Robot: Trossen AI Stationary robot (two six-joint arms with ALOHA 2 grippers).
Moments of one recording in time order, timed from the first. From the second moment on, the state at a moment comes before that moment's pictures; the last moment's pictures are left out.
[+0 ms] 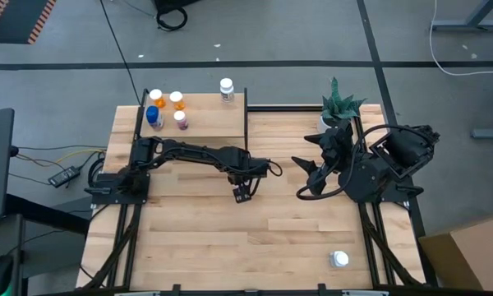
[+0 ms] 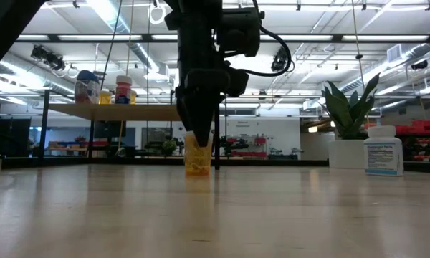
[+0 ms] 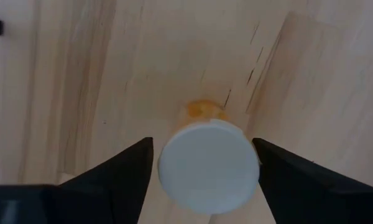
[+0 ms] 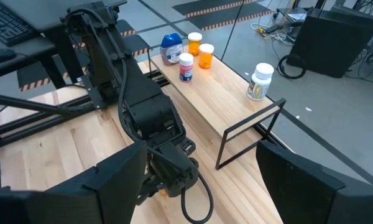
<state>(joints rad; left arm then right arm) 0.01 2.10 1.66 -1.01 -0.06 -0.24 0.57 1.65 2.33 -1.57 0.93 0.80</state>
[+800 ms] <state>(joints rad) 0.01 2.08 1.70 -1.11 -0.06 -0.26 0.57 1.65 2.33 -1.57 0.93 0.79</state>
